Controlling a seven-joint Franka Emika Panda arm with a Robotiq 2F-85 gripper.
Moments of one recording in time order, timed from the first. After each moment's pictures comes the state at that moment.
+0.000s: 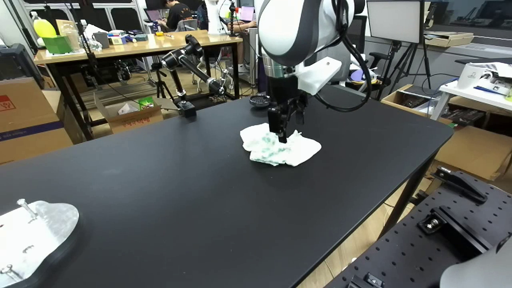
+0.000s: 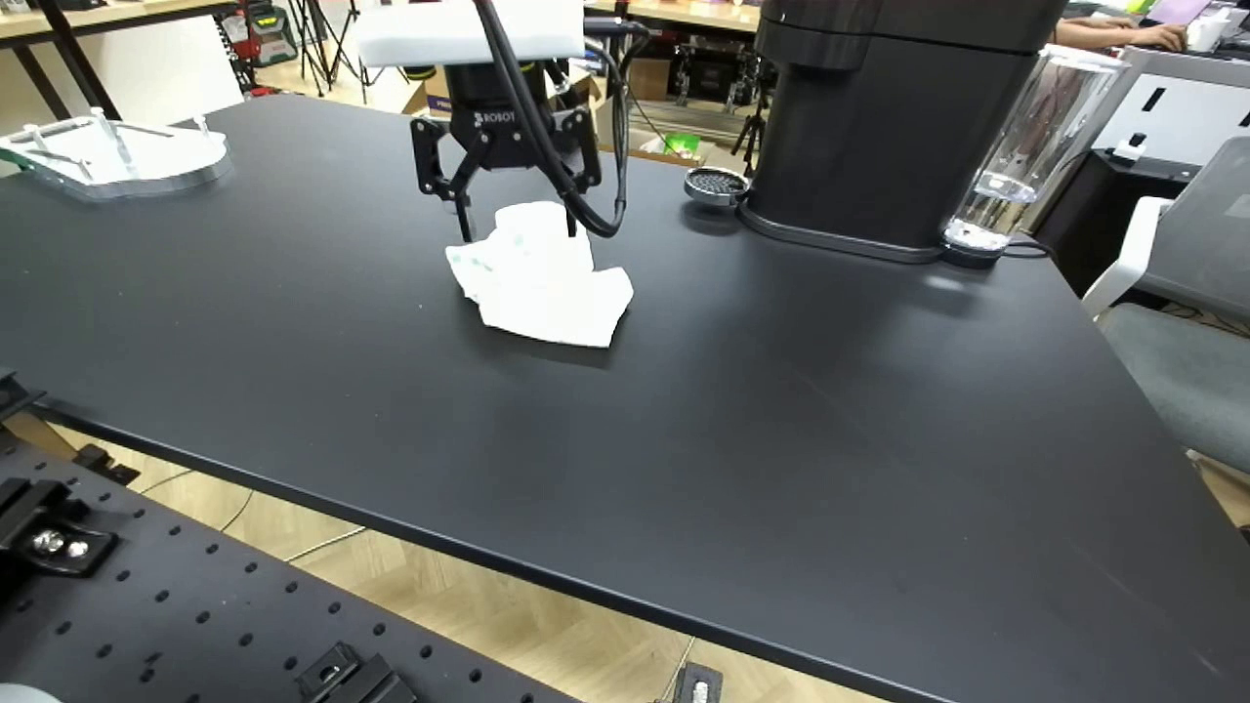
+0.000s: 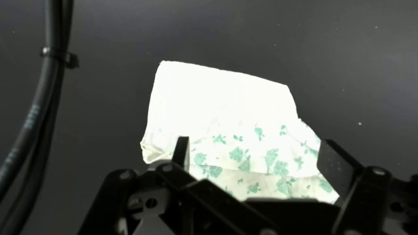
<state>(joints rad) 0.01 0.22 -0.01 -2.46 -0.30 2.59 -0.11</state>
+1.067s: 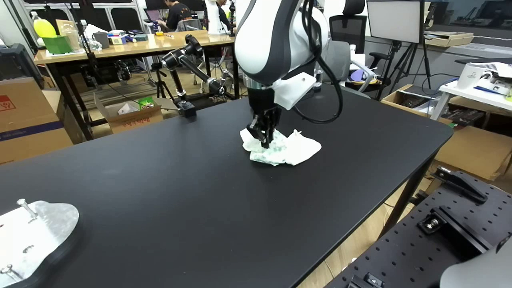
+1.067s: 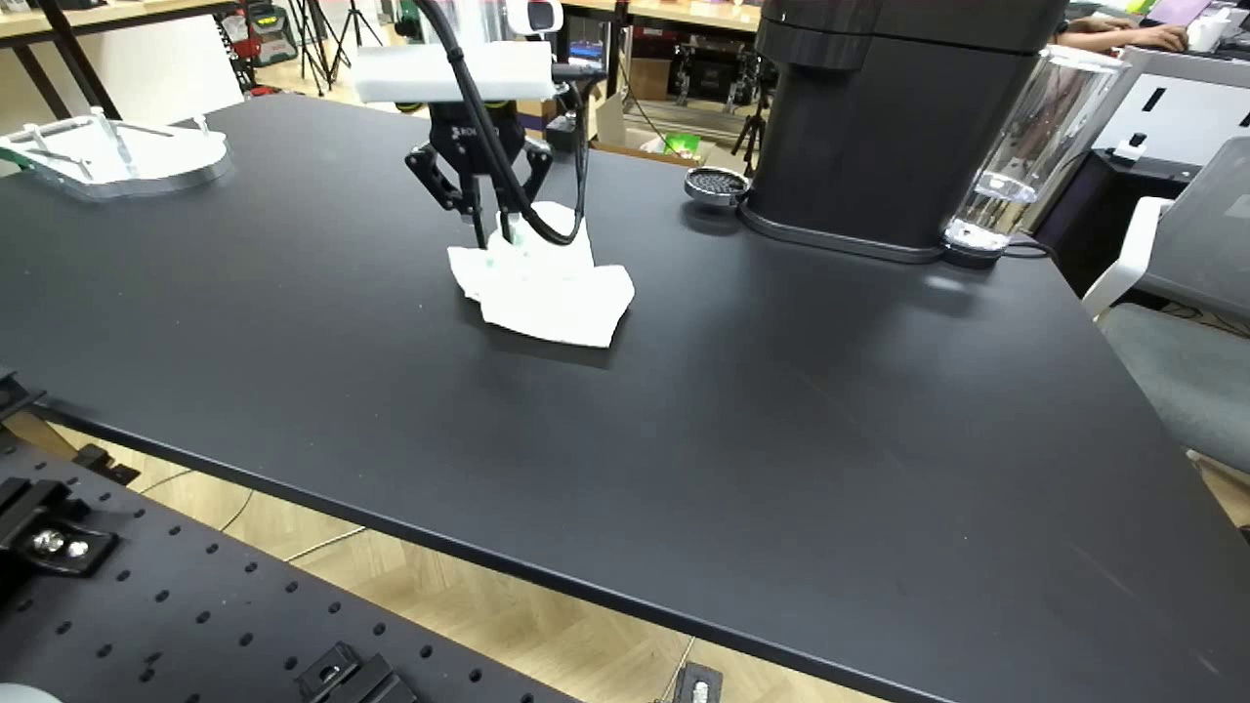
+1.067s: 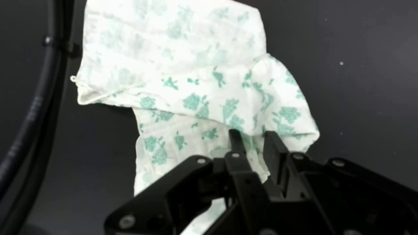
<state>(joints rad) 0.04 0.34 0.04 -2.39 -0.23 2.72 -0.15</state>
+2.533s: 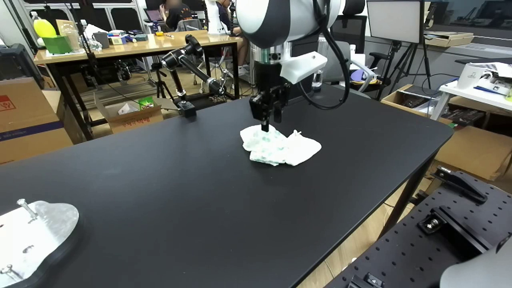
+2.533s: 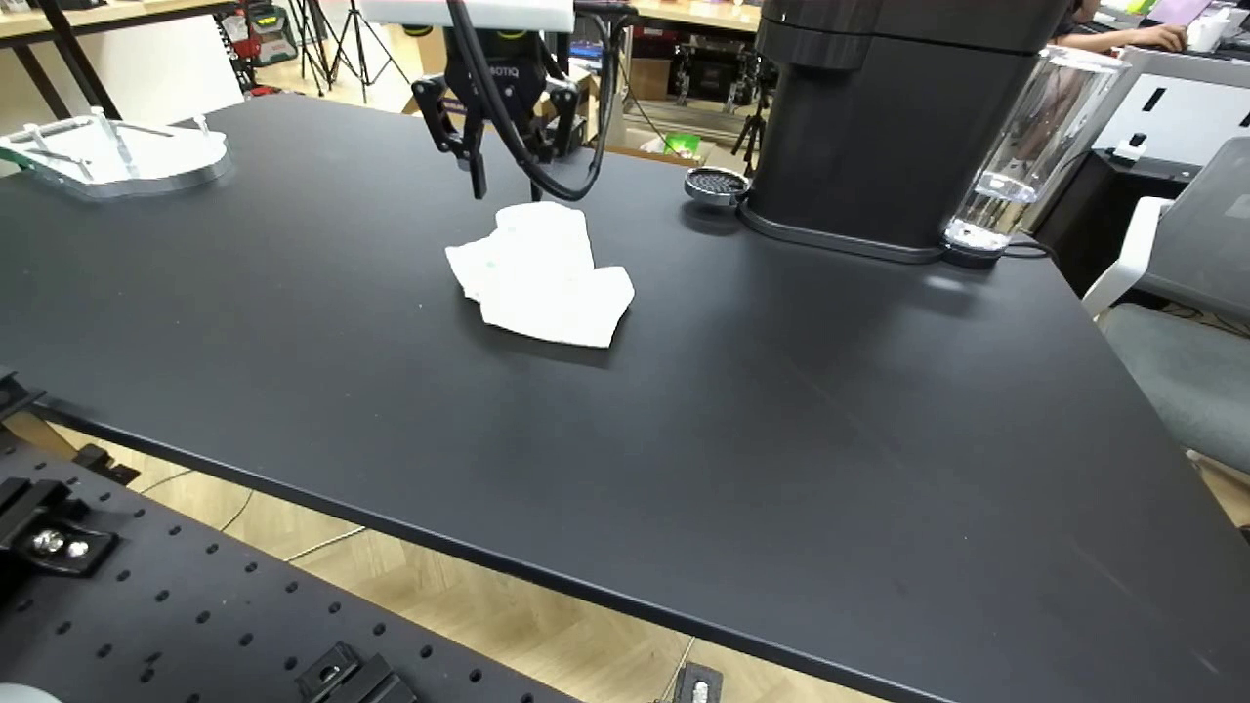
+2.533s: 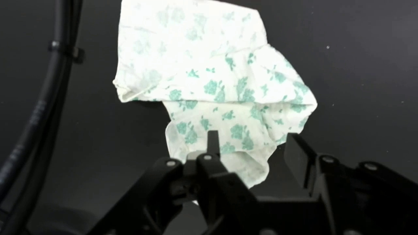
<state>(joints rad) -0.01 0.21 0.05 -2.41 -0.09 2.63 -0.22</state>
